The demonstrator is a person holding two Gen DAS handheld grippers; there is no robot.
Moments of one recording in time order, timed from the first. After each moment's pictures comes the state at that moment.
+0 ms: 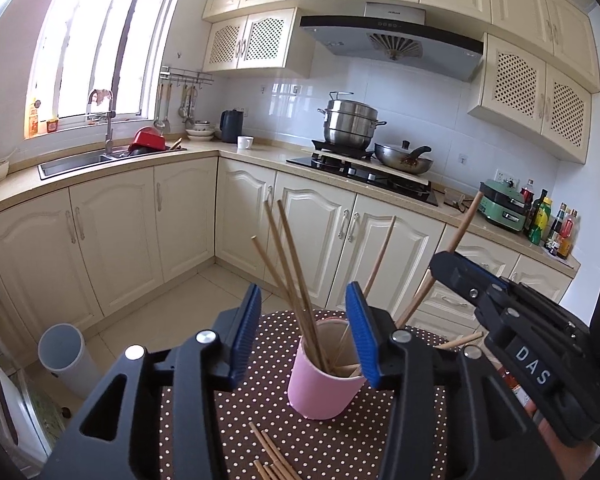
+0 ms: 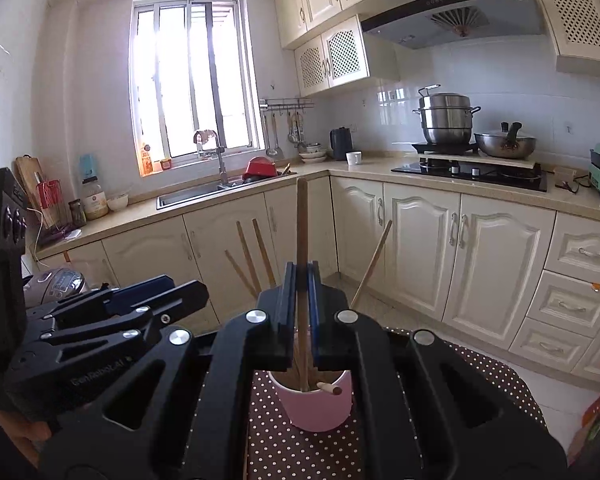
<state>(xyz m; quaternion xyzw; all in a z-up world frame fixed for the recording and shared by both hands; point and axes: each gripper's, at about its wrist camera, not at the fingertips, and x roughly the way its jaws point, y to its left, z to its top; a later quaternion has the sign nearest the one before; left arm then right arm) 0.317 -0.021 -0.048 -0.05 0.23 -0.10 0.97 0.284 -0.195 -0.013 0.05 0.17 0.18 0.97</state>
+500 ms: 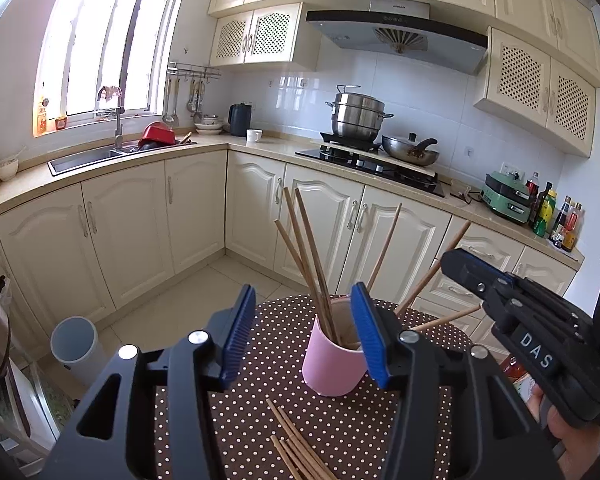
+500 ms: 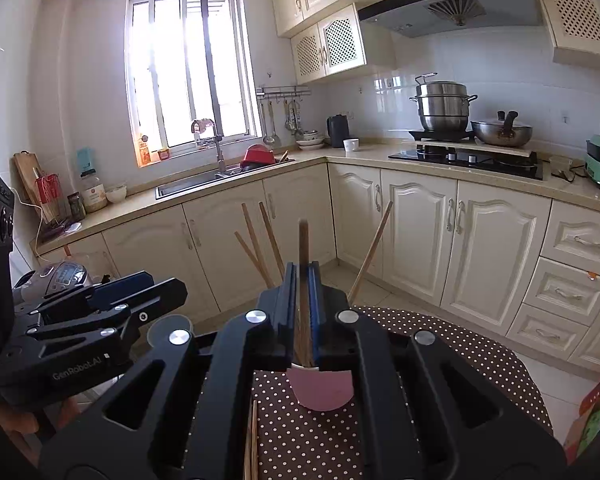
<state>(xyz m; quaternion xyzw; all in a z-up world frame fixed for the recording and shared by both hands) 0.290 -0.007 -0.043 -0.04 0.24 -0.08 0.97 0.265 -0.196 -0.011 0.05 0.19 0.18 0.96</state>
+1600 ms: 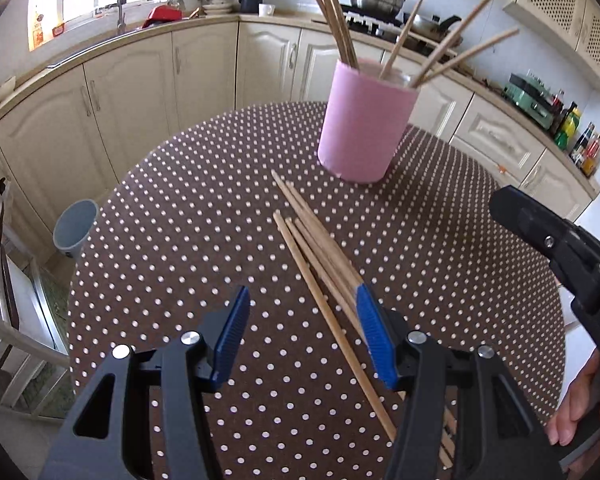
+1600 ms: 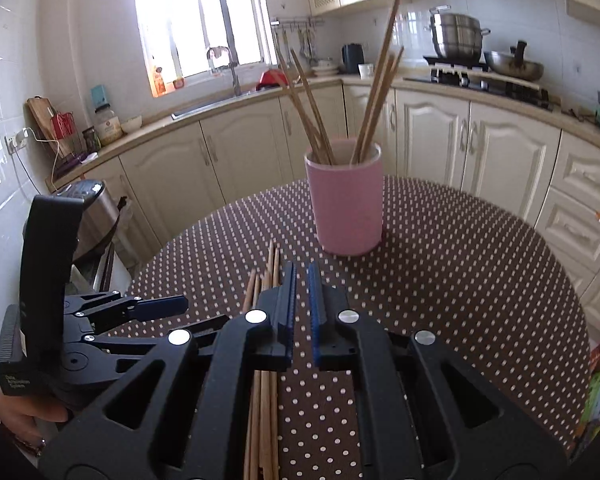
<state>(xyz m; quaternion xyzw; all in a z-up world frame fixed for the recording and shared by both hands) 0.231 -0.009 -0.200 -0.03 0.45 -0.06 0.89 0.189 -0.198 -0.116 0.03 0.32 0.21 0.93</state>
